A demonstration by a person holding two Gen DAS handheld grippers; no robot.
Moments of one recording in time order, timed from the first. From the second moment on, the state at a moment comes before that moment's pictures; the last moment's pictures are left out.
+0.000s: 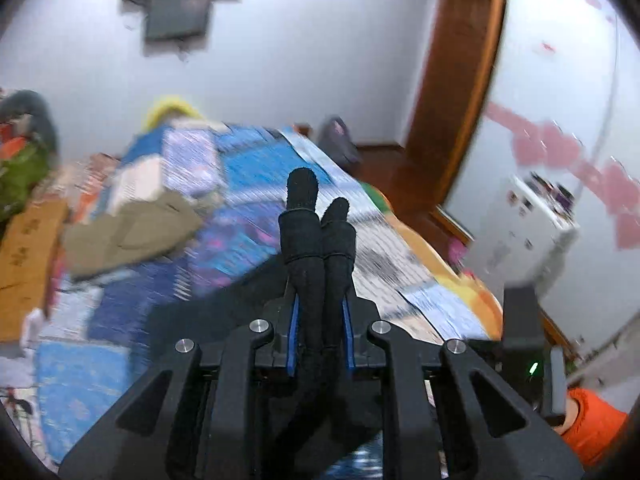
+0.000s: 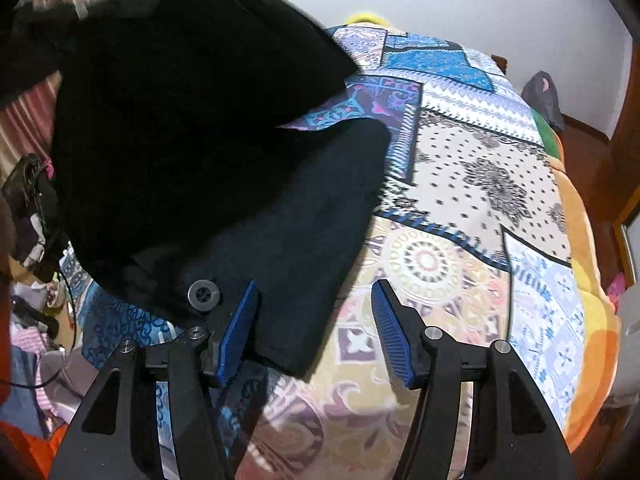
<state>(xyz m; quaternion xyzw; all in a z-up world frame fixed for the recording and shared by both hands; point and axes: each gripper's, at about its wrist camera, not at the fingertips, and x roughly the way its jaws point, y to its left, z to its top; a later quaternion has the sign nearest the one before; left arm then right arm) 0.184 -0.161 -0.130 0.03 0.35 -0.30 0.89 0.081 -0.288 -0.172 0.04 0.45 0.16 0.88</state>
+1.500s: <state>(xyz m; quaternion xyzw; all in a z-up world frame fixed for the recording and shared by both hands) 0.187 -0.088 -0.212 0.04 0.43 -0.17 0.89 0.096 -0.247 -0.137 0.01 0.40 0.21 0.89</state>
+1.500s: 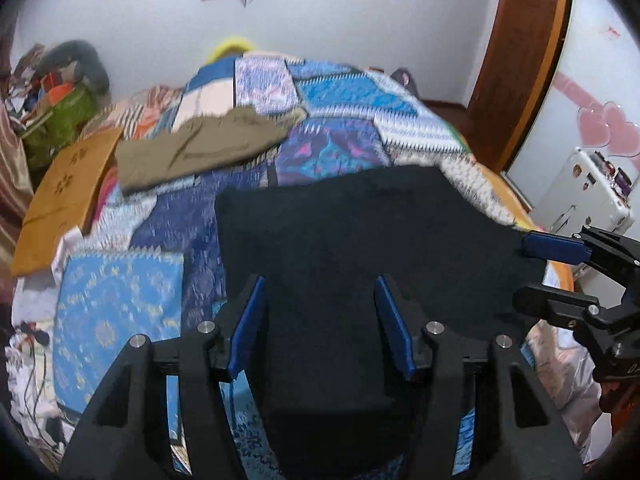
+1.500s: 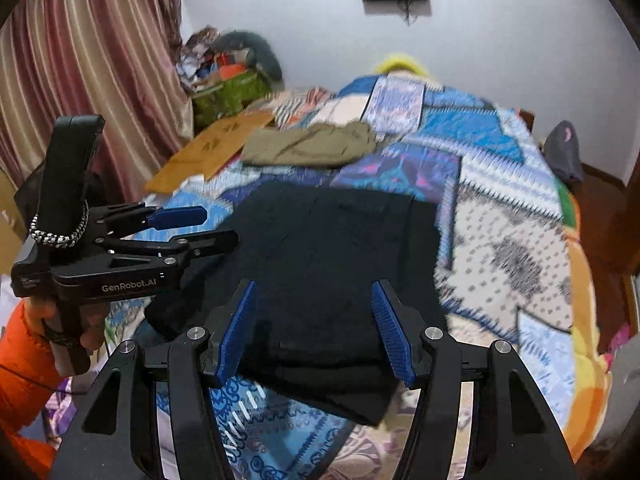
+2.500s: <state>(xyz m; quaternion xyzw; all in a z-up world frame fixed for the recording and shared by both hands) 0.172 -0.067 -0.240 0.04 0.48 -0.09 0.87 0.112 -0.291 -0.179 0.03 0.41 0.22 0.88</state>
